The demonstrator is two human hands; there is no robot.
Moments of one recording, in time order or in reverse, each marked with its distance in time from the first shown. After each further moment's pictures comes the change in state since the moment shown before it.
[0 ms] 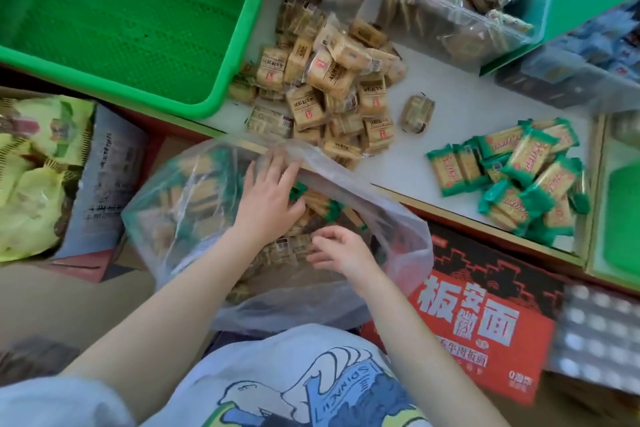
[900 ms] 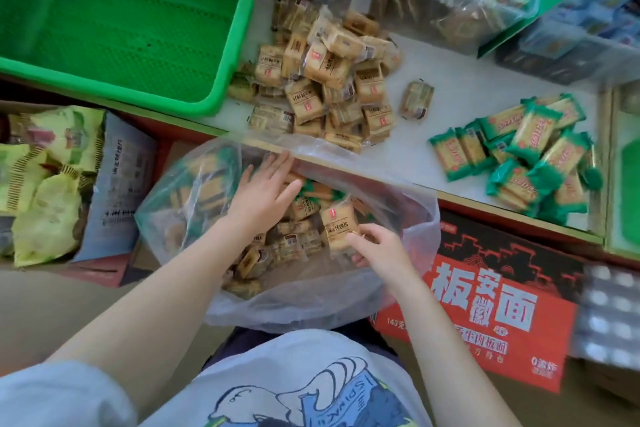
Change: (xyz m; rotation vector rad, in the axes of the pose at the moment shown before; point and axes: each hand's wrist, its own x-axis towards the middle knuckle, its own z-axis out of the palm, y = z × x) left_hand -0.001 -0.026 -0.002 -0.070 -0.185 -0.030; right_hand -0.022 0.027 -0.029 -0.029 0.177 -0.105
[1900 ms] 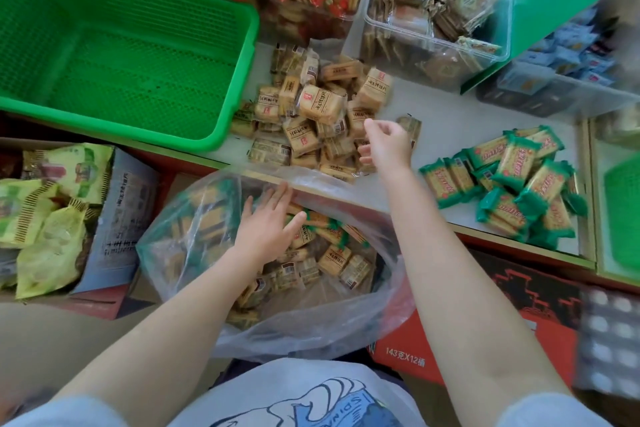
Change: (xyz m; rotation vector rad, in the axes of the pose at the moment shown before) left_hand -0.001 0.021 -0.004 0.079 -0.025 -0.077; right_hand 0.087 -0.176 -0.024 0.124 0.354 -0.246
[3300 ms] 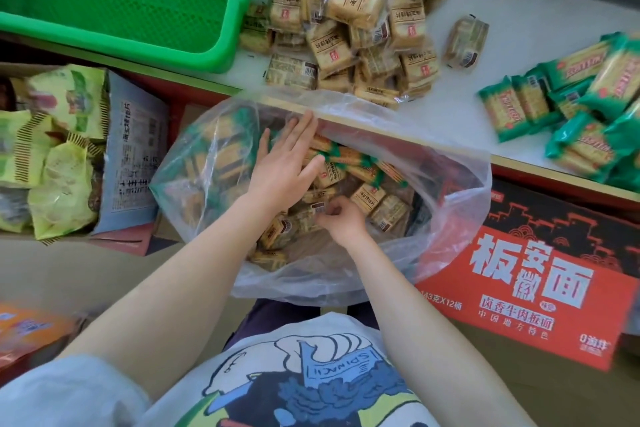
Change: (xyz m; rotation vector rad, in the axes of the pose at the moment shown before) left_hand 0.002 -0.029 0.024 -0.040 0.121 0.122; right_hand -0.104 0.221 0.089 -0.359 -0.410 0.302
